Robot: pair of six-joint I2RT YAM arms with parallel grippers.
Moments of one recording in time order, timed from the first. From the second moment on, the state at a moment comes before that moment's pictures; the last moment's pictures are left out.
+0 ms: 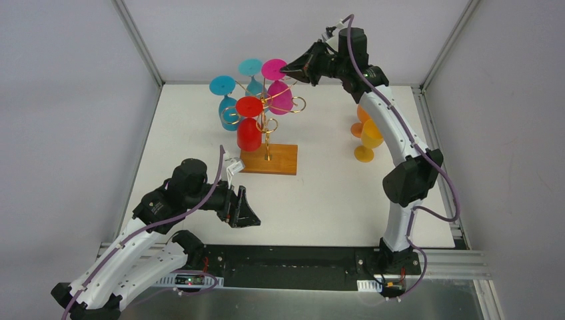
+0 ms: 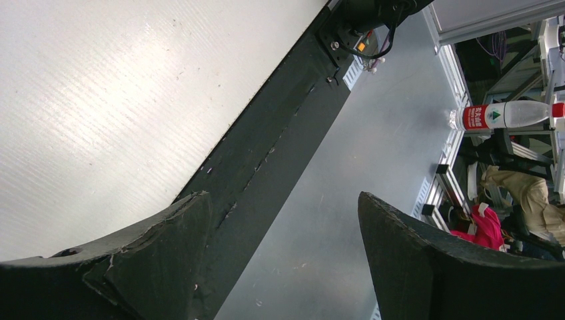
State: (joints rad) left arm -0.63 0.62 0.77 -0.76 0.62 -0.45; right arm 0.43 1.95 2.12 -0.45 -0.63 1.16
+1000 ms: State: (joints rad) left arm -0.63 0.63 0.77 -0.76 0.62 -0.45; right arm 0.34 2.01 2.16 -0.46 -0.59 1.16
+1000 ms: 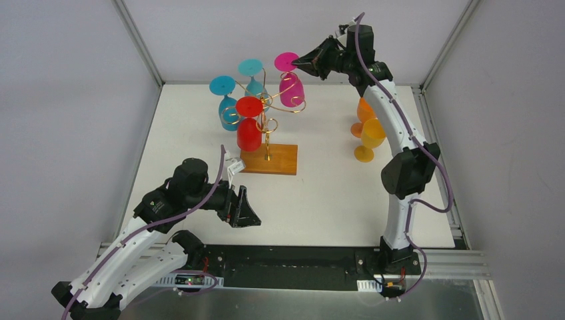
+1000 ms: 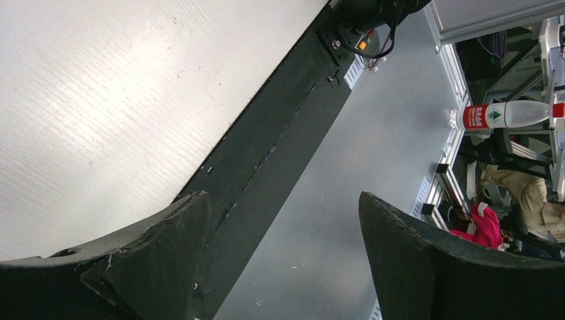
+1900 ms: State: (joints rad) left arm -0.63 0.64 0.77 -0.76 0.60 -0.45; right arm 0.23 1.56 1.63 -0.39 -0.61 1.07
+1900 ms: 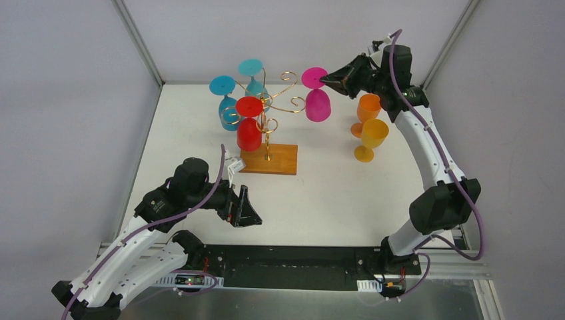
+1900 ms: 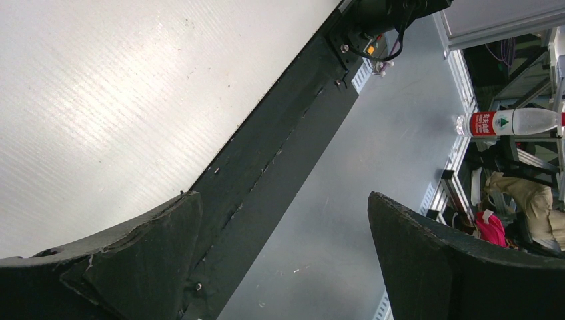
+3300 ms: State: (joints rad) left arm -0.63 0.71 0.79 -0.54 0.59 -0.80; right arm 0.65 0.76 0.93 -0.54 -0.54 0.27
